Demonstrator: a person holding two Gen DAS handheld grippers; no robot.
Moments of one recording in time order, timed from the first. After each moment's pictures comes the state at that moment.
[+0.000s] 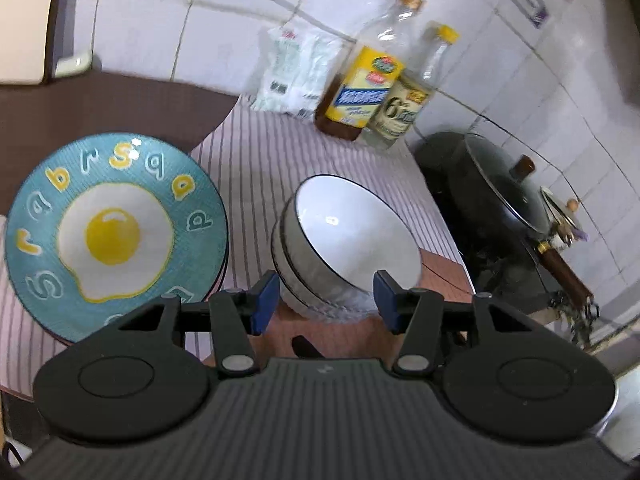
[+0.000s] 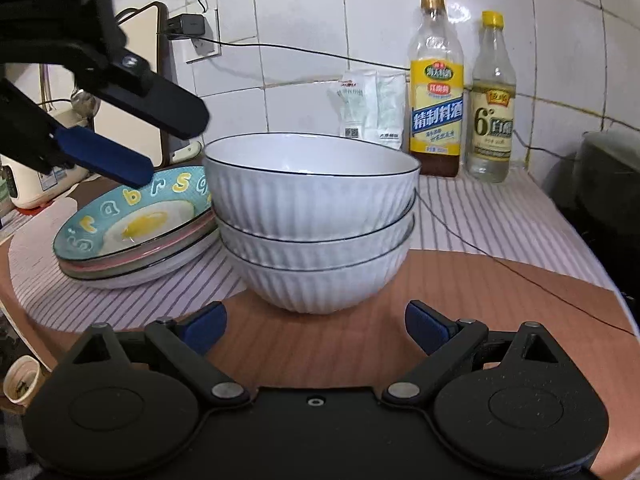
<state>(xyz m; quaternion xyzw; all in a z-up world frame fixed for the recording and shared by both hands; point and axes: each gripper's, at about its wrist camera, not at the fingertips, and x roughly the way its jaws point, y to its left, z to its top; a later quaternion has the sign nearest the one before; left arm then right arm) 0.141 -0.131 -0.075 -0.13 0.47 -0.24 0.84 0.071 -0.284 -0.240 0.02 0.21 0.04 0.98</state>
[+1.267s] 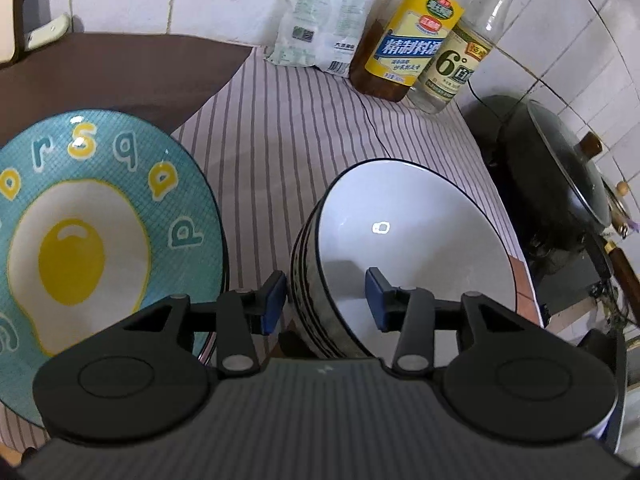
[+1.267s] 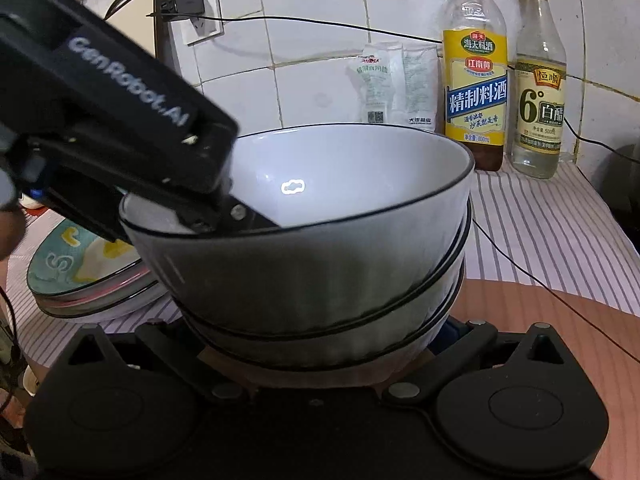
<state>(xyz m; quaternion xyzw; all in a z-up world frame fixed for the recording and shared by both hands) 0.203 -0.174 -0.130 -0.08 0.52 -0.21 0.82 0.124 -0.290 -0.239 0.02 0.24 0.09 0.97</state>
